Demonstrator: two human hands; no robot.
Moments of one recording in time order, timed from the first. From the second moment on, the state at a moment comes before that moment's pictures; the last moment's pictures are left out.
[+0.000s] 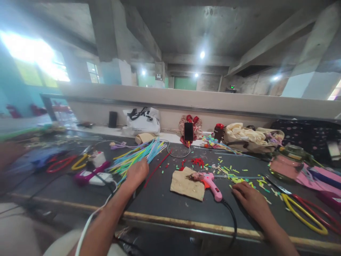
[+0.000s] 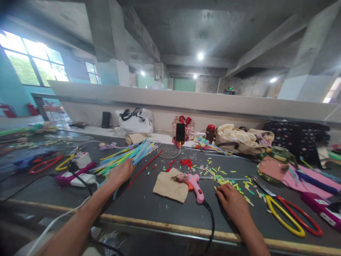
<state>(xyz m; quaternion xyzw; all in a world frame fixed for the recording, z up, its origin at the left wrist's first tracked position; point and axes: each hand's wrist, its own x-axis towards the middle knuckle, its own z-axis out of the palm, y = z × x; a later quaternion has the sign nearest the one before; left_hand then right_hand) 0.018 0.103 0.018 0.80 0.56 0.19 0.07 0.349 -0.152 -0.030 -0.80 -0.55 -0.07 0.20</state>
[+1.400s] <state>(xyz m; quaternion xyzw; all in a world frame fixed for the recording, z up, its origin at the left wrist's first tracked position) 0.055 -0.020 0.017 0.63 0.16 -0.01 0.76 0.210 -0.087 0.034 -0.46 -0.37 0.45 0.67</state>
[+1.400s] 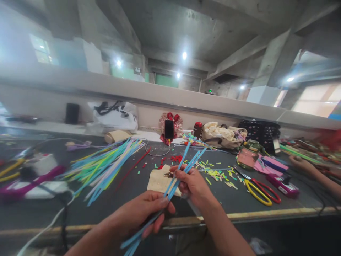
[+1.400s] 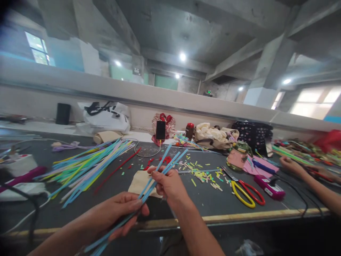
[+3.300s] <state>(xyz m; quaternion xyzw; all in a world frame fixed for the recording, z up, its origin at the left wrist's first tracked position) 0.052 -0.012 0.009 0.64 0.20 0.15 0.73 0.189 -0.064 0.016 -0.54 -0.43 0.47 0.56</state>
